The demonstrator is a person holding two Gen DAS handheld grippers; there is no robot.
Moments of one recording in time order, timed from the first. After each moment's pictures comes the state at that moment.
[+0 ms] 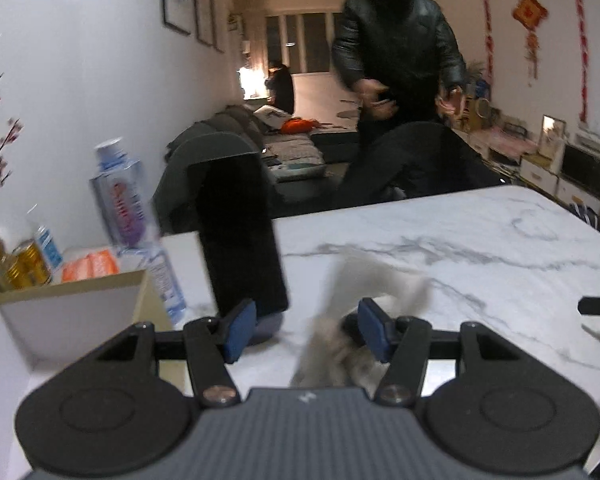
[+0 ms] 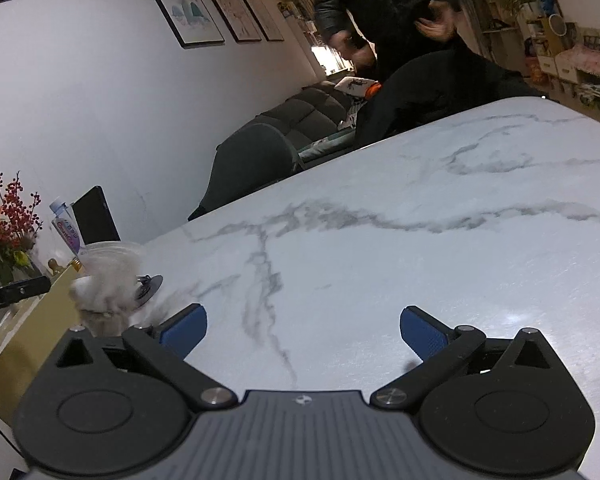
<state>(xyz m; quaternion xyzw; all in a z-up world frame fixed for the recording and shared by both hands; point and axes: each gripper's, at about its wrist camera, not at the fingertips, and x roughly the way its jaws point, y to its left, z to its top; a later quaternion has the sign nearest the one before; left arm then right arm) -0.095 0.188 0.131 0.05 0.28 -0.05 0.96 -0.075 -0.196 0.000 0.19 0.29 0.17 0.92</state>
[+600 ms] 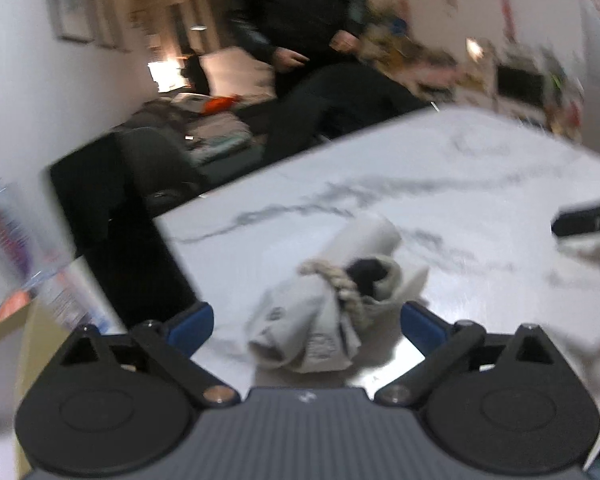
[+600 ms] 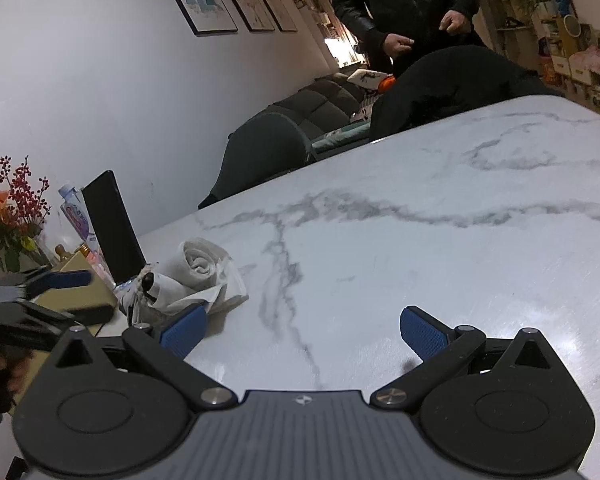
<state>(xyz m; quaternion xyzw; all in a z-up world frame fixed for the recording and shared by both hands) -0.062 0.115 0.077 0.19 0.32 -0.16 0.91 -0.071 -0.180 -0.002 0.18 0.30 0.19 0.92</state>
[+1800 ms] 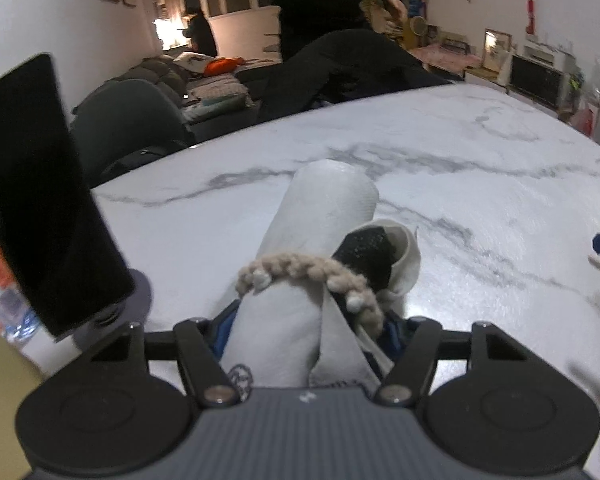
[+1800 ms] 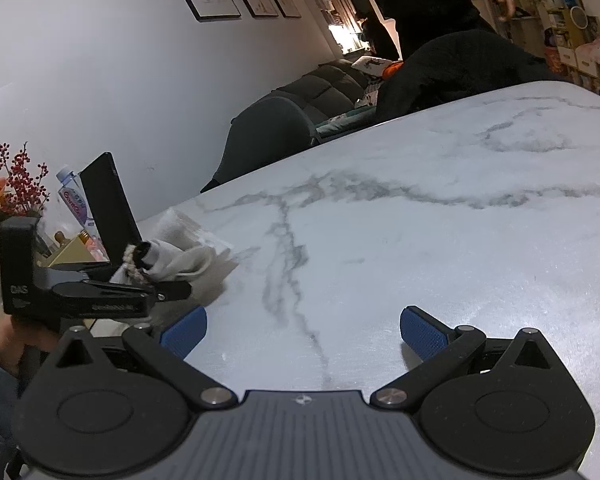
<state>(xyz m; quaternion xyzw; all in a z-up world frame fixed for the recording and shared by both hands) -0.012 0.111 0.042 0.12 0.37 -0.14 0.91 -0.064 -0.169 -0.011 0.17 0.31 0.20 0.91</state>
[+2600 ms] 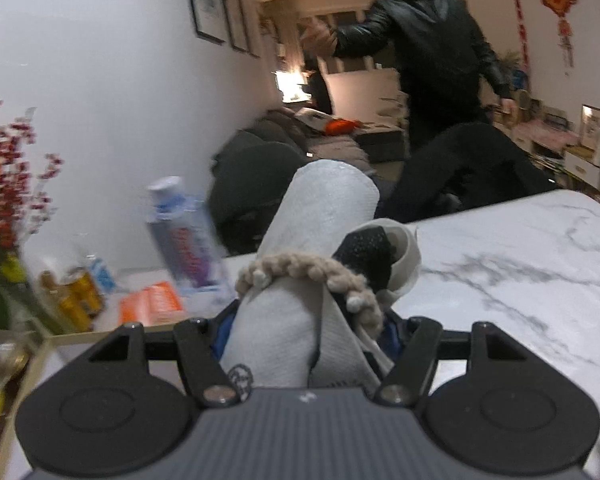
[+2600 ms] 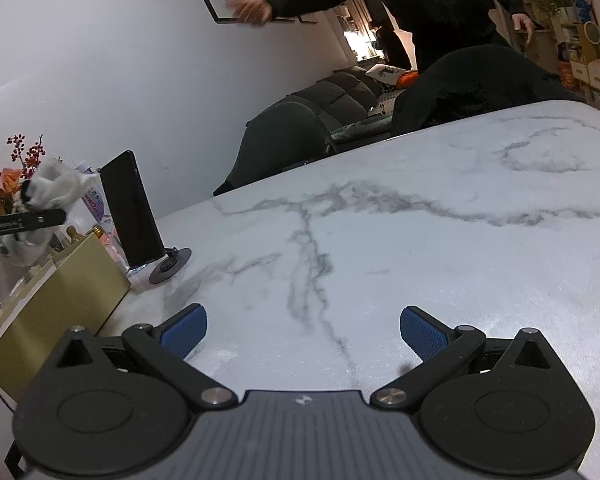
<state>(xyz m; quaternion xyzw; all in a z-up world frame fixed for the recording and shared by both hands) -0.084 0.213 0.174 0.09 0.27 0.03 0.96 -0.072 -0.158 0.002 0.16 0.30 0.21 0.92</state>
